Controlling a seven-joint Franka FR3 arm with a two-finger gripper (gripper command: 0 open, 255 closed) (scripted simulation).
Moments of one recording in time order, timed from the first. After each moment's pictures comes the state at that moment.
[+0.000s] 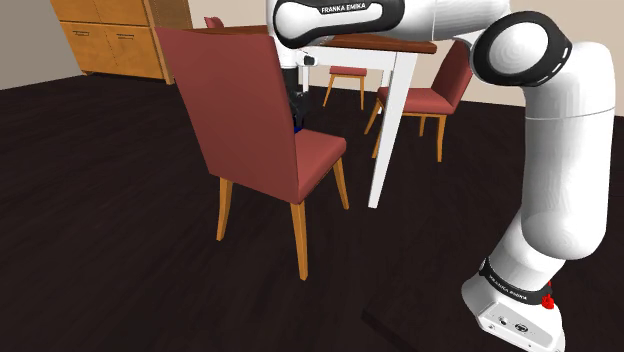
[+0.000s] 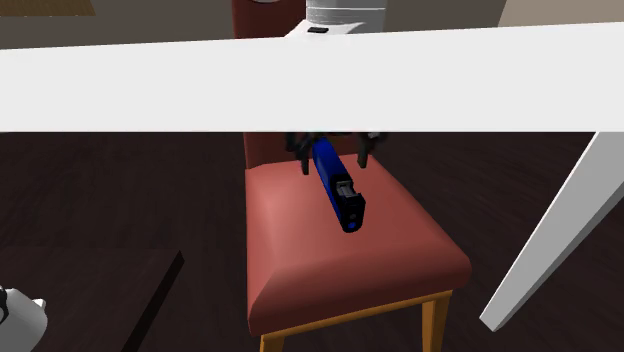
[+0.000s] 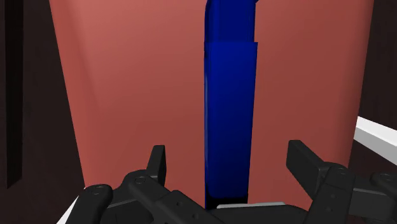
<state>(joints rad) -0.07 0.41 0.32 -1.32 -0.10 1.70 1.57</state>
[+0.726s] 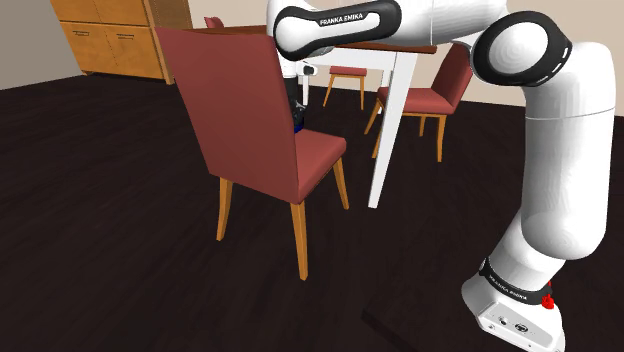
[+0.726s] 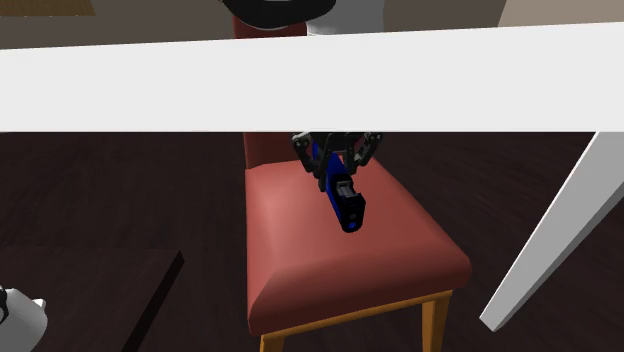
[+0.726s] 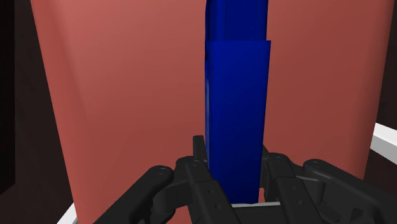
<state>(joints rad) -0.07 0.41 0.32 -1.38 -0.10 1.76 1.57</state>
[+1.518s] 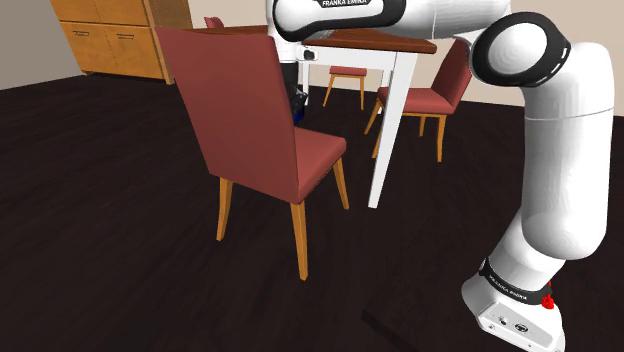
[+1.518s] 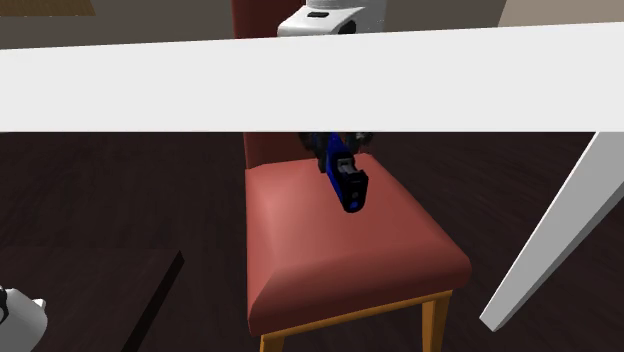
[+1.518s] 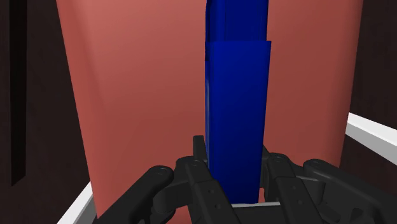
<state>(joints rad) -0.06 0.41 0.32 -1.28 -0.10 1.66 1.57</state>
